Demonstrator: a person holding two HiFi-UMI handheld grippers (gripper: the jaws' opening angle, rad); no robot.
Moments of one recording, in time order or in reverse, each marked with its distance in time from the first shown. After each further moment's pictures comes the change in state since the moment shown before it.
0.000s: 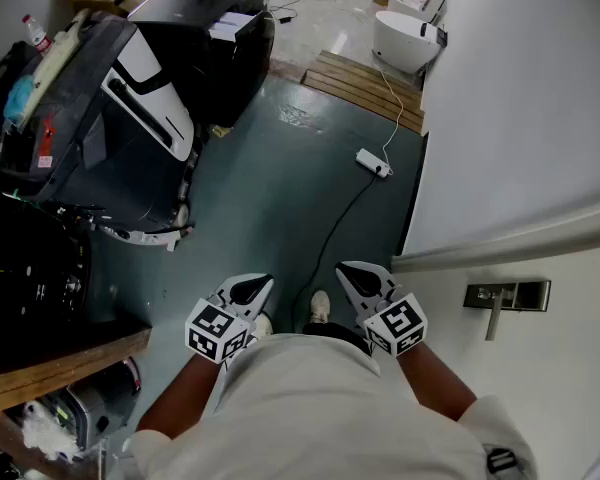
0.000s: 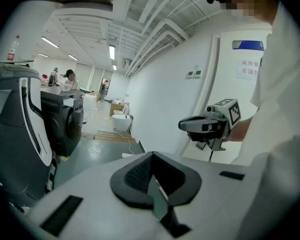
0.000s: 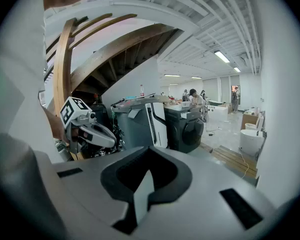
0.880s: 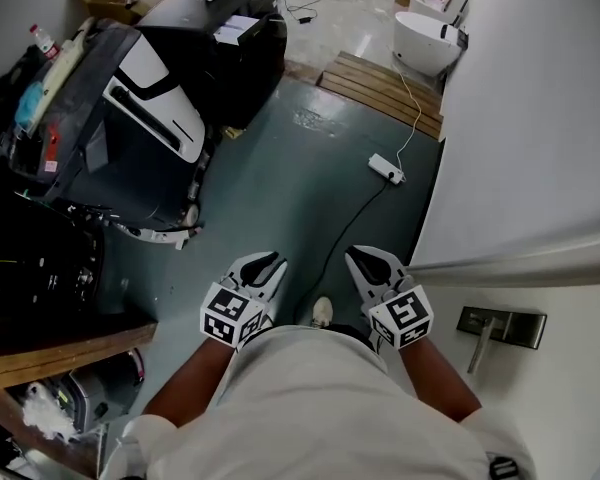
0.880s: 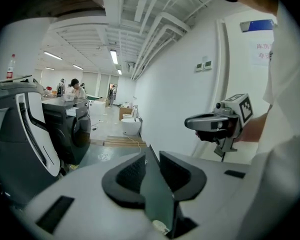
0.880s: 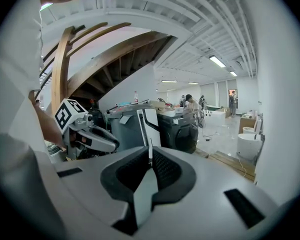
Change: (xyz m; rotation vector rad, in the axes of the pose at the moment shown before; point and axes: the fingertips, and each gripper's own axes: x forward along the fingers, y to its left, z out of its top) left arm 0.083 0.000 0.054 0.052 -0.010 0.142; right arm -0.015 -0.092 0.016 0.000 -0.070 -0.025
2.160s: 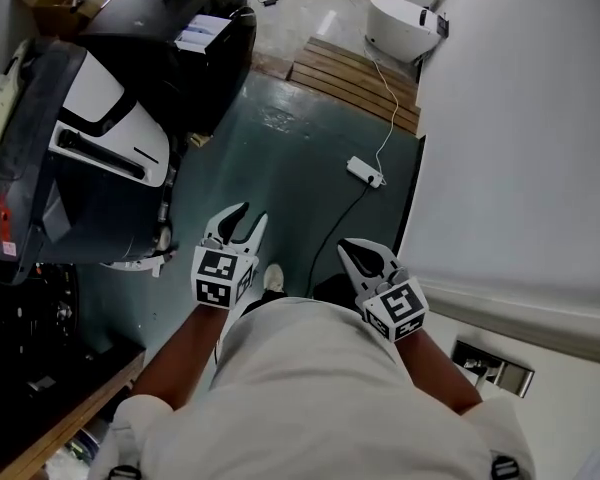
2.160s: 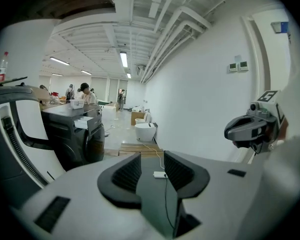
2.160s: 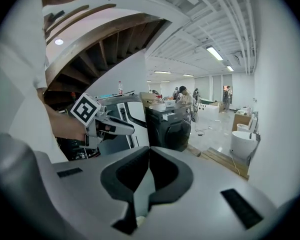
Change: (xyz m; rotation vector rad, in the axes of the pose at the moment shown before) left arm 0.136 0.221 0.110 0.007 -0.034 0.115; right arm 0.153 -0.113 0.039 0.028 0.125 -0.079
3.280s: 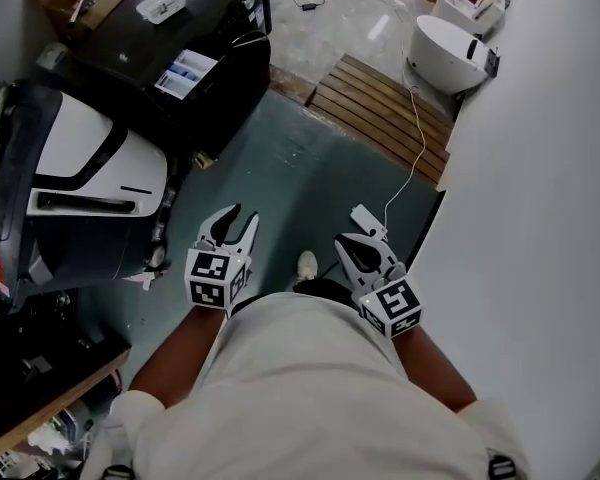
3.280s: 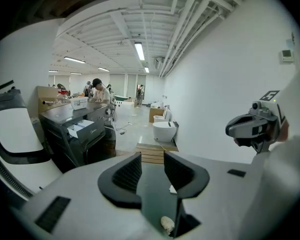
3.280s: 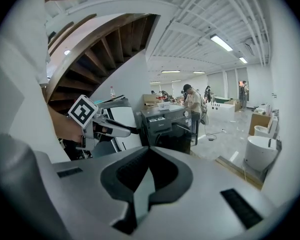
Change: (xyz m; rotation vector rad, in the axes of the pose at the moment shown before) left arm 0.240 0.064 0.124 -0.093 0.057 0.235; right arm 0.127 -0.290 0.071 -0.023 -0.021 0.201
